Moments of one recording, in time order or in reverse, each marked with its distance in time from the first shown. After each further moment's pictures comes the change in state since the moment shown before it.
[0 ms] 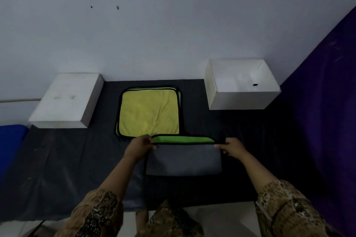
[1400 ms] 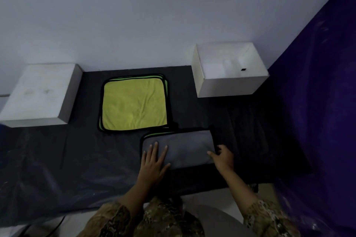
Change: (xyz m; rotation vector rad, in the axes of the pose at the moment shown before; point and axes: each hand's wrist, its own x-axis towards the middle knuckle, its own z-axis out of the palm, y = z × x) left_hand -0.037 -0.032 0.134 0.706 0.077 0.318; right_hand -0.029 0.062 0.058 0.040 0.396 0.091
